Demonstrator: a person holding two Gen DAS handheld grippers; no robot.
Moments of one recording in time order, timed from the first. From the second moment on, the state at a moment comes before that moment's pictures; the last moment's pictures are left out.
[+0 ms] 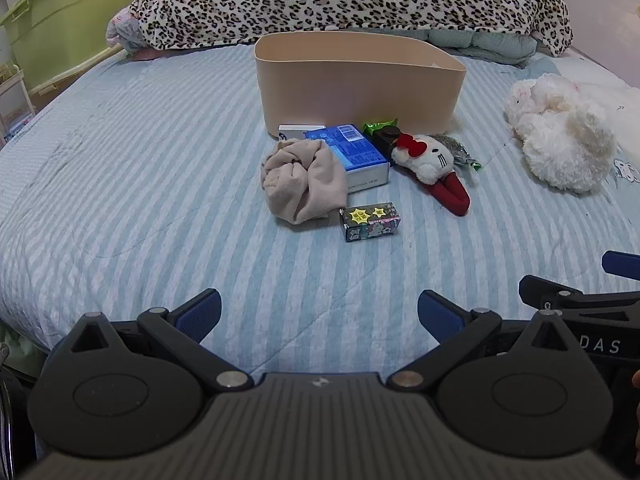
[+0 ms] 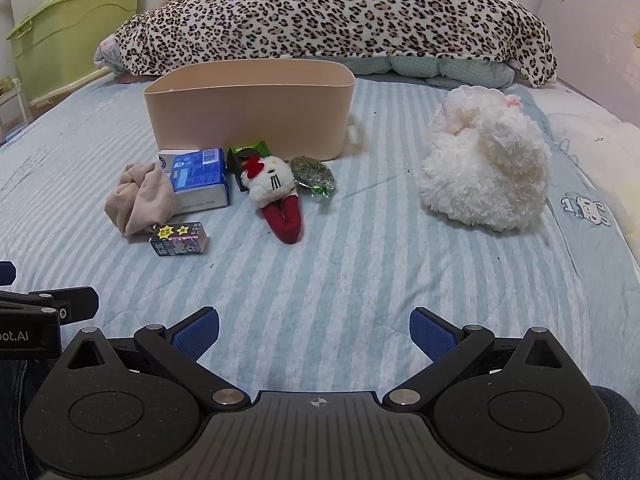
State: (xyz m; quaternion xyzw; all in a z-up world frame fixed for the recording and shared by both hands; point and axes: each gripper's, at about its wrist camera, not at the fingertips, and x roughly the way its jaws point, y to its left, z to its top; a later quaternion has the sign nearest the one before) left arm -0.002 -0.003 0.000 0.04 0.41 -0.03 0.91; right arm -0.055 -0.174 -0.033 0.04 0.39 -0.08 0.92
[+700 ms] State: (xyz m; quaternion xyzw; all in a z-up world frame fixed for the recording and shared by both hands) left arm -0.001 -0.001 0.000 0.04 0.40 -0.04 0.91; right arm -0.052 -0.170 -0.031 0.02 0.39 -0.08 0.92
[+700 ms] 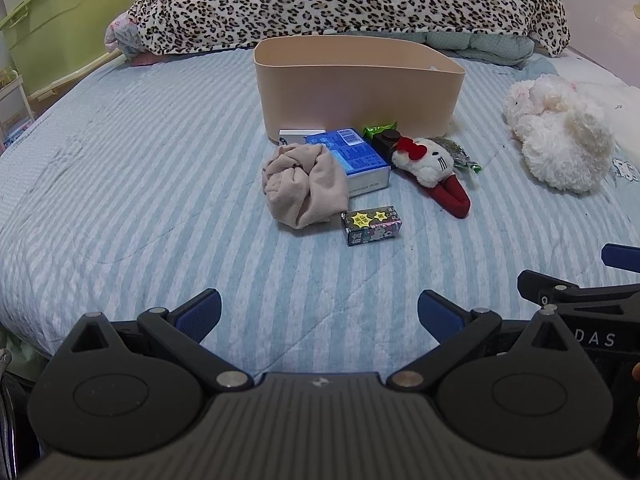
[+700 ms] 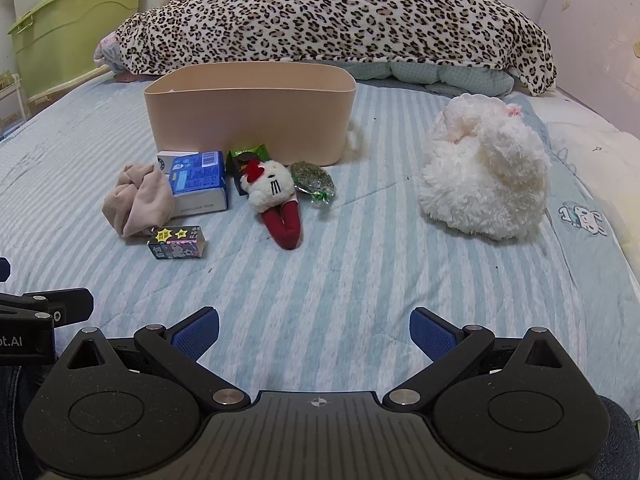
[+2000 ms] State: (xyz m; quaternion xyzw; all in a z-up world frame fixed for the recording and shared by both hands) left arm 0.096 0.010 -0.014 0.06 0.40 -0.11 0.91; right arm 0.060 -0.175 -0.039 -0.02 0.42 -0.01 0.91
